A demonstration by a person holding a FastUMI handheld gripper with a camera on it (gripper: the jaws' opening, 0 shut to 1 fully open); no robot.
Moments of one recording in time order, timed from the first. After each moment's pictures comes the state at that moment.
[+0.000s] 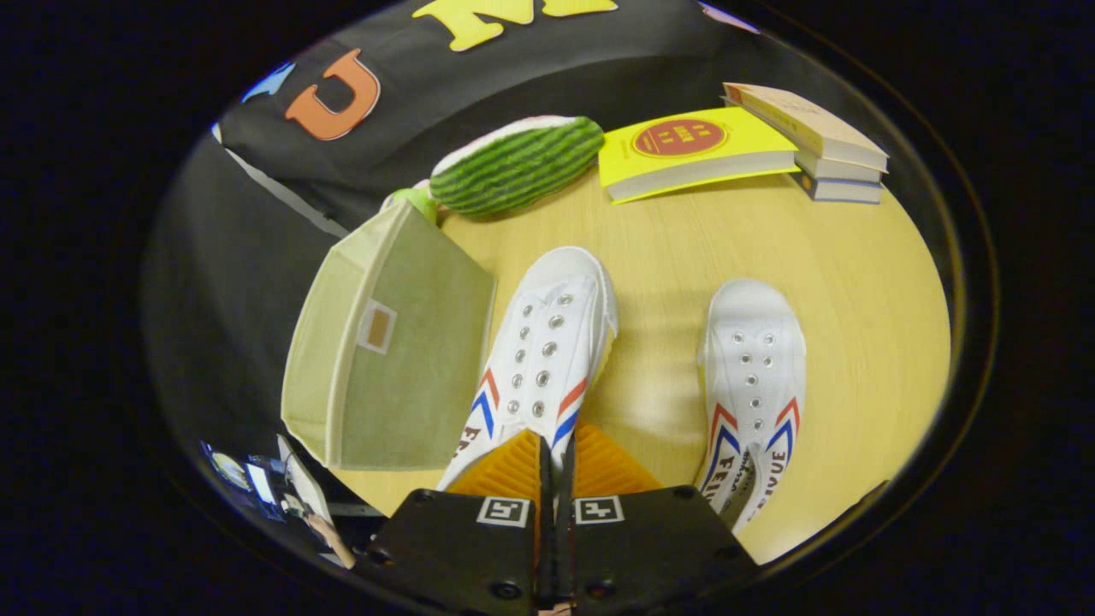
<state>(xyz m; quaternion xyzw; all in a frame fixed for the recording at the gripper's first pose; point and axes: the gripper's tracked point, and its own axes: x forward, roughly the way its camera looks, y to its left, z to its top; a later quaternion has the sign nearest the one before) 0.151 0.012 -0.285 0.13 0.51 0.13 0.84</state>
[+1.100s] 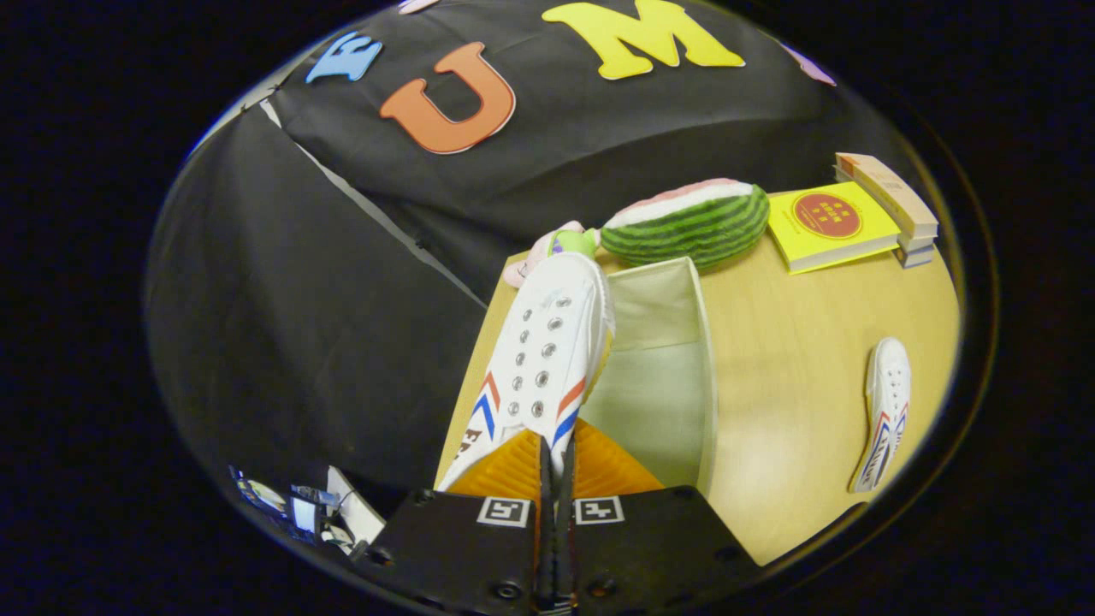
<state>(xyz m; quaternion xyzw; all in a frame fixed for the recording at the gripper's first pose) 0.172 0.242 -0.199 0.16 0.43 0.18 0.87</state>
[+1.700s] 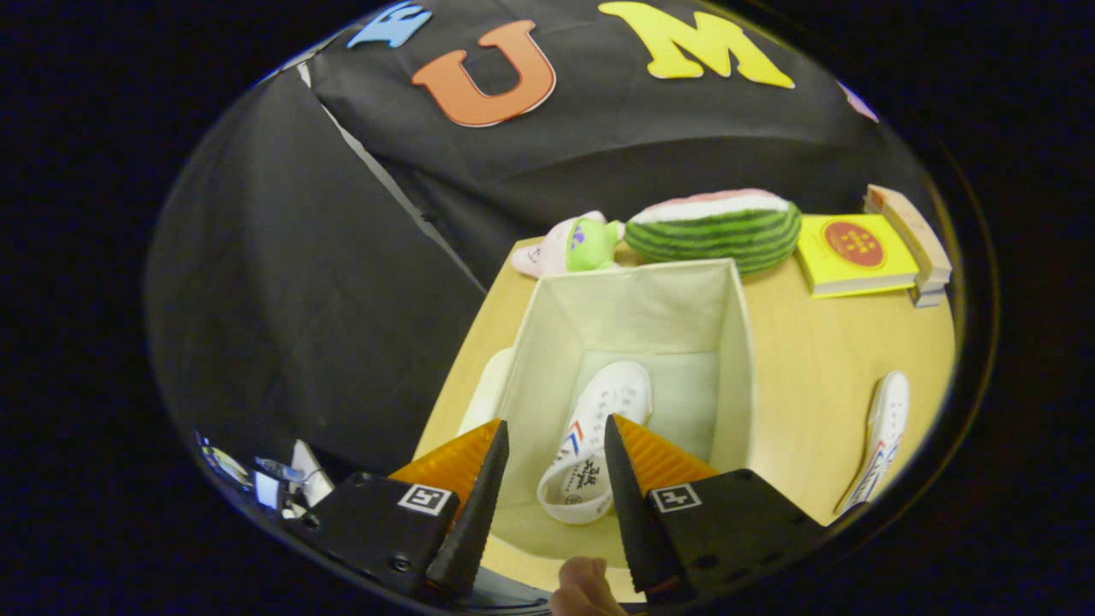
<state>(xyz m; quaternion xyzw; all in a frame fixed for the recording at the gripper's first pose) 0.184 0.248 -0.205 0.07 0.41 0.18 0.89</state>
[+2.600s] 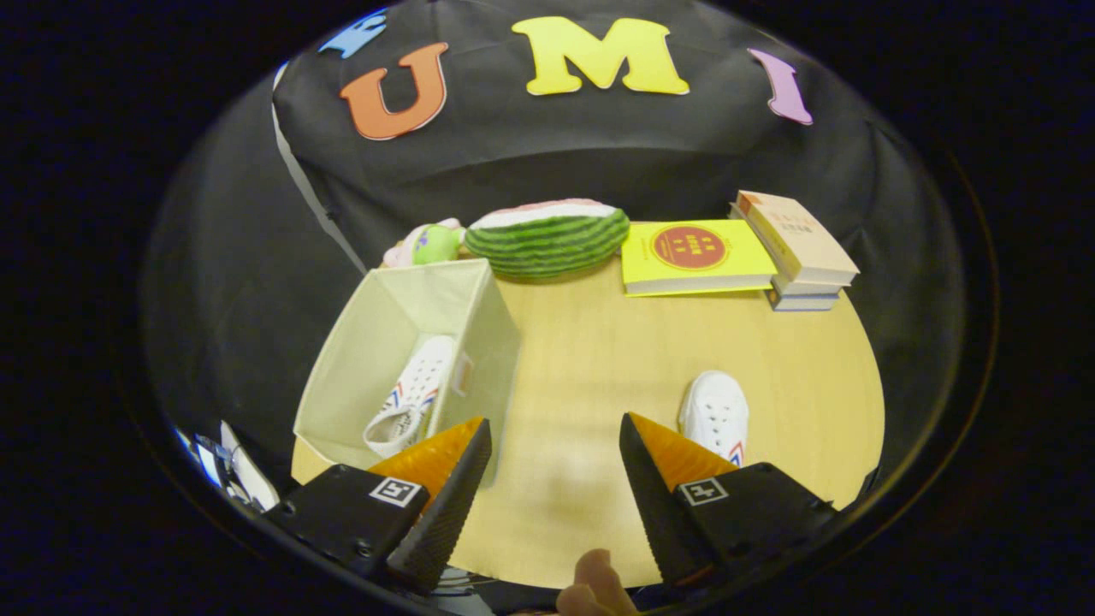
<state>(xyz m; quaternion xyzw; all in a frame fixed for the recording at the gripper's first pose) 0.149 0.030 -0.222 0.01 0.44 0.06 0.90</state>
